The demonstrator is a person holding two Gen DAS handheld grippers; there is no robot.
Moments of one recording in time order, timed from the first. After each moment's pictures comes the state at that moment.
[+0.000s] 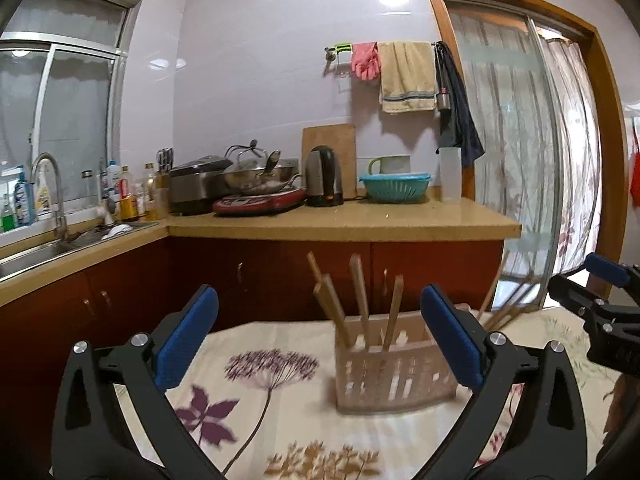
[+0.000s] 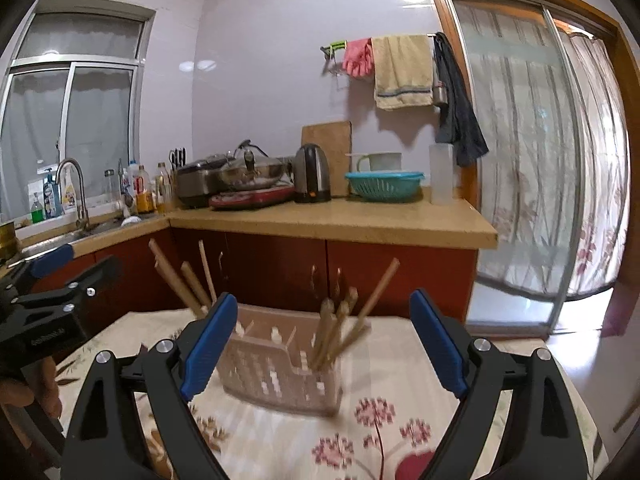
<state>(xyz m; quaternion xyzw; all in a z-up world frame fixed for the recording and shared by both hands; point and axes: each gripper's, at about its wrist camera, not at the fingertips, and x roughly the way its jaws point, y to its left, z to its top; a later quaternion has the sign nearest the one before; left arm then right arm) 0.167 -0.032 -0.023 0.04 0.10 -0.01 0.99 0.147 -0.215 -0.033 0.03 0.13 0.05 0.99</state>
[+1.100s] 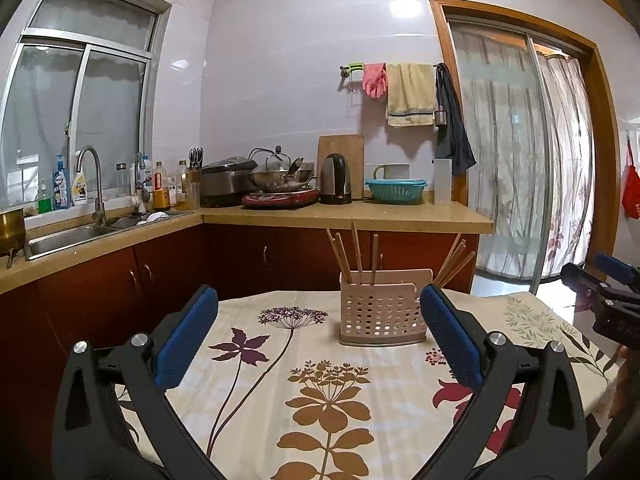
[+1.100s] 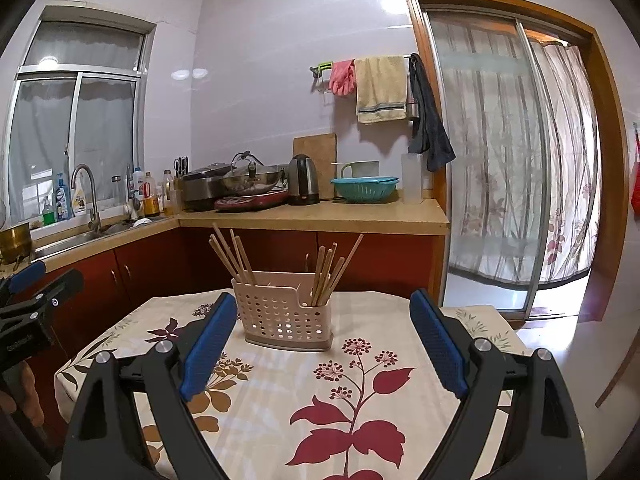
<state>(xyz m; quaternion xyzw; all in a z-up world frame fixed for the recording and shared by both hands) -0.006 -0.022 -0.011 0.02 0.09 0.01 1.00 -0.001 -0.222 -0.019 0.04 0.12 0.03 0.99</state>
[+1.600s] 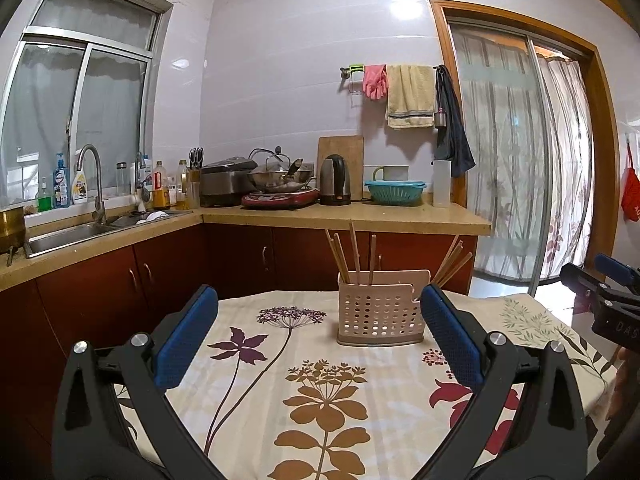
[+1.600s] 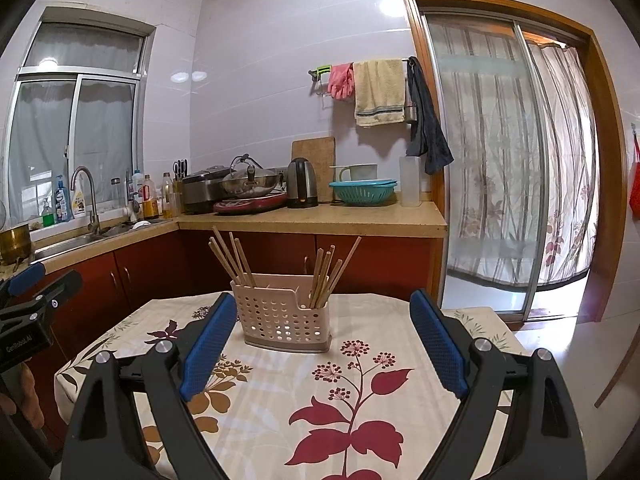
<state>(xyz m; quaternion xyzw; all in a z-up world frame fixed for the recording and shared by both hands) -0.011 -0.024 -0.012 0.02 0.09 0.01 1.00 -0.006 -0.224 -0.019 0.04 0.12 0.03 0.99</state>
